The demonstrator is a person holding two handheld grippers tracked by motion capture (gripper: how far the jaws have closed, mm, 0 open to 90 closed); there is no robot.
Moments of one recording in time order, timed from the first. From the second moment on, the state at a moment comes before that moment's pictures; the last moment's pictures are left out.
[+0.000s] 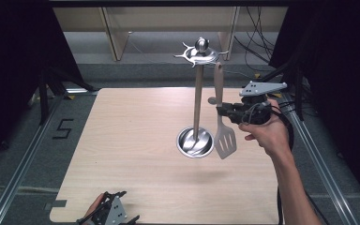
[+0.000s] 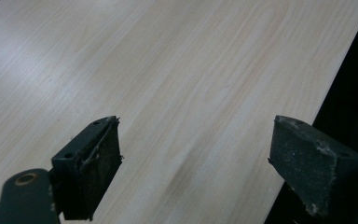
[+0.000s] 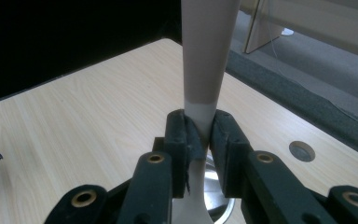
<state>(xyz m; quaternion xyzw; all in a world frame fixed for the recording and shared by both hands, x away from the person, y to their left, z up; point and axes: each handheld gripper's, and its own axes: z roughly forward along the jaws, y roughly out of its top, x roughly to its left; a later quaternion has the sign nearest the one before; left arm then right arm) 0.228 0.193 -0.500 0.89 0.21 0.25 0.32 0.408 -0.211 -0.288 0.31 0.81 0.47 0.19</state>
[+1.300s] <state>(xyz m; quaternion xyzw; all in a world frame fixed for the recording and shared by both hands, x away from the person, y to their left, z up) 0.228 0.193 -0.501 0.89 0.21 0.25 0.32 0.368 -0.246 -0.325 0.33 0.76 0.52 0.20</state>
